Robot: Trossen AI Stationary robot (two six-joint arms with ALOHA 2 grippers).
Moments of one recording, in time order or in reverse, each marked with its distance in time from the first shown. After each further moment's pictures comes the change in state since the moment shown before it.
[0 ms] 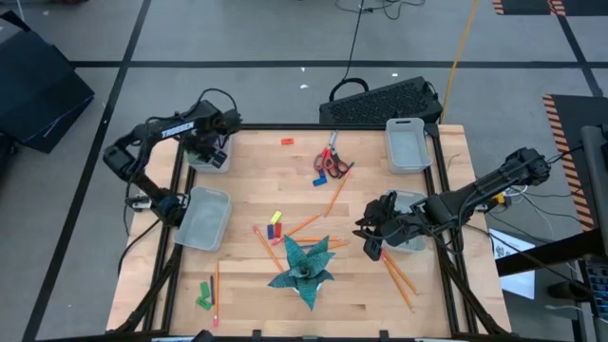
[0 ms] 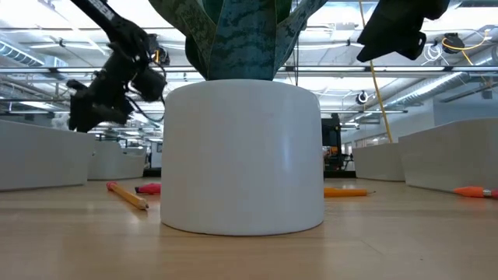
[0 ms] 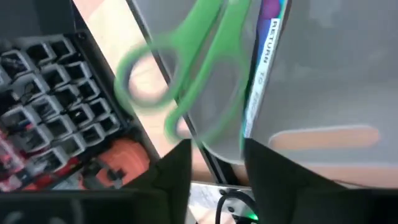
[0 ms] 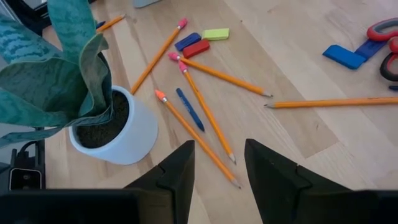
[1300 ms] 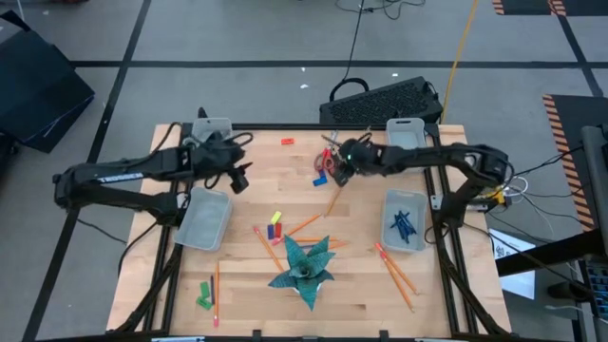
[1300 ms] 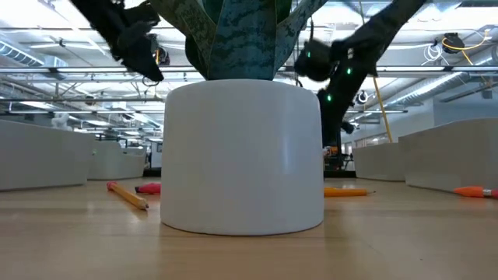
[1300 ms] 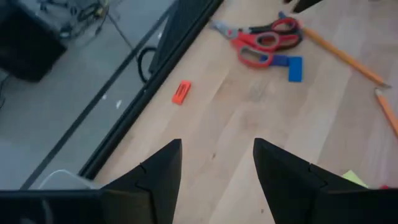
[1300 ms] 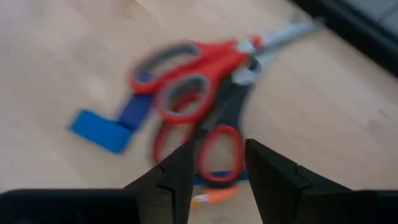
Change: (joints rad) left arm -0.632 -0.607 -0.254 0.839 0.049 0.347; right arm -0.835 0.437 0.000 0.300 -0.157 -0.453
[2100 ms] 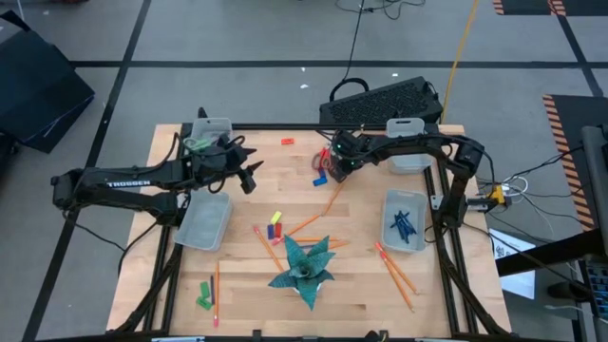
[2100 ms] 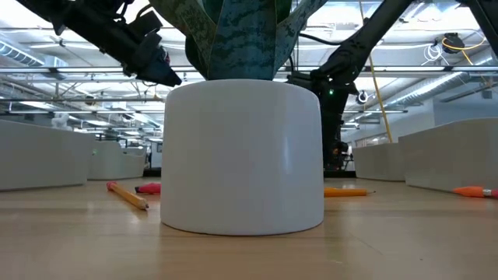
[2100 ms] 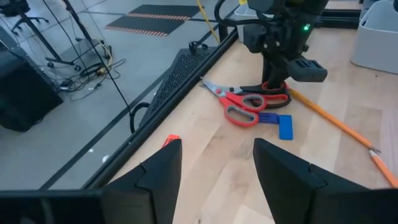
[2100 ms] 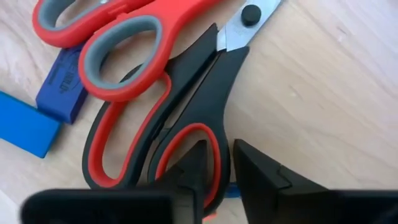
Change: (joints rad) left arm 0.011 -0.027 -0.252 0.524 0.029 0.067; right arm -0.109 0.213 0.157 -0.158 -0.158 -0.063
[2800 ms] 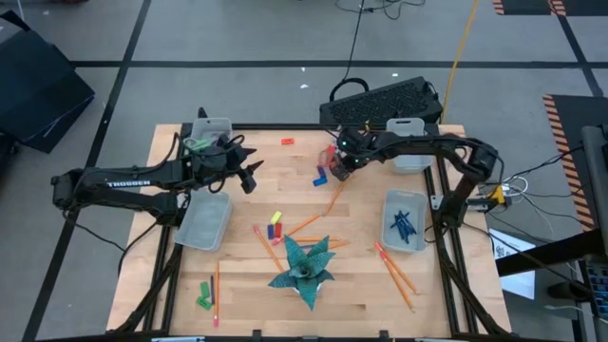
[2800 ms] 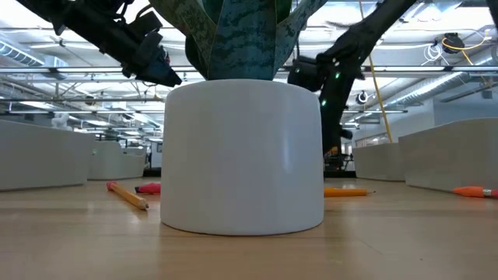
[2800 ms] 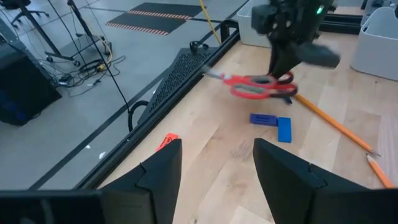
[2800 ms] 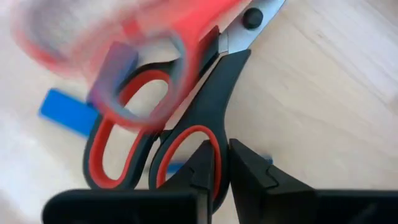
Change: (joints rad) left arm 0.000 0.000 0.000 0.000 -0.003 -0.034; right arm 0.003 -0.120 -0.001 -0.086 -0.032 0.046
